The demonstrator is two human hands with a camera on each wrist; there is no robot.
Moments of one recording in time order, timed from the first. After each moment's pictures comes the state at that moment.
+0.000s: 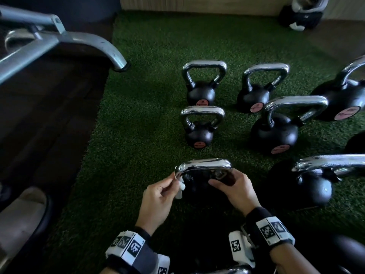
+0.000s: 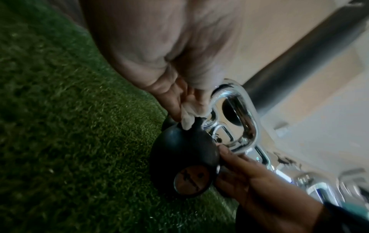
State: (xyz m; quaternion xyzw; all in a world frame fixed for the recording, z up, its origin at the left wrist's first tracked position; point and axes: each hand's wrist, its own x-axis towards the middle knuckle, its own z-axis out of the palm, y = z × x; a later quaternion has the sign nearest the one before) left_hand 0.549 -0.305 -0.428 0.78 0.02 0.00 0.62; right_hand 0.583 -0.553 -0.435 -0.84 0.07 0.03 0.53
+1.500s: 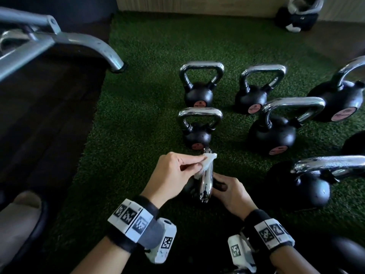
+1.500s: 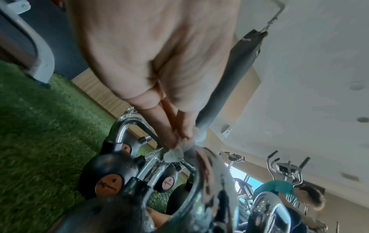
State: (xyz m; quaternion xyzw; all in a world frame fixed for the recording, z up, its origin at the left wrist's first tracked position) left_hand 0.604 -0.333 -0.349 0.84 -0.12 -0.03 0.53; right_hand 0.590 -0.551 -0.460 -0.85 0.02 0.13 0.51
